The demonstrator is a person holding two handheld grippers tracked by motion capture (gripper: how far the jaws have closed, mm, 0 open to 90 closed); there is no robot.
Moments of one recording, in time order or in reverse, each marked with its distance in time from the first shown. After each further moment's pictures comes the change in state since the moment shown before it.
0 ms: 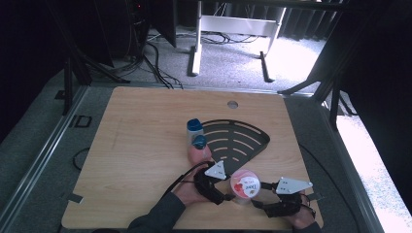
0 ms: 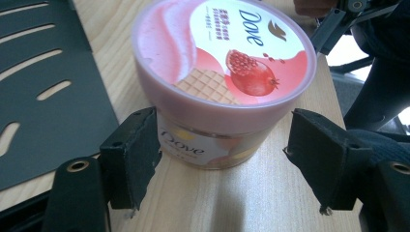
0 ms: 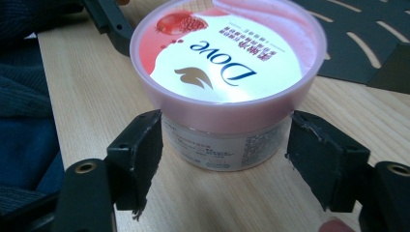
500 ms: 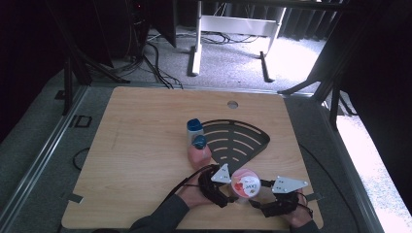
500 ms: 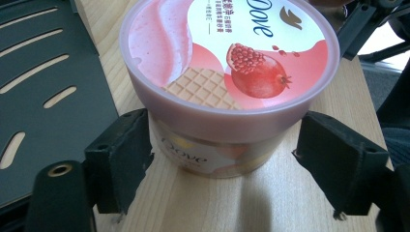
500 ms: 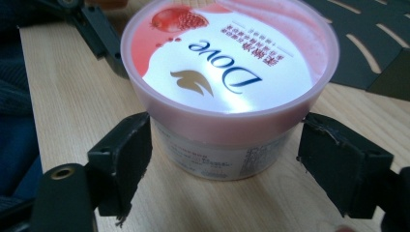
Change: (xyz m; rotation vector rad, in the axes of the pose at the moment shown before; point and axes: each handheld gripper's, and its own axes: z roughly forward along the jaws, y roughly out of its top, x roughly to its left) left arm -0.007 0.002 0.012 0.010 0.077 0.043; right arm 0.001 0.003 0.008 0.015 -0.035 -0.030
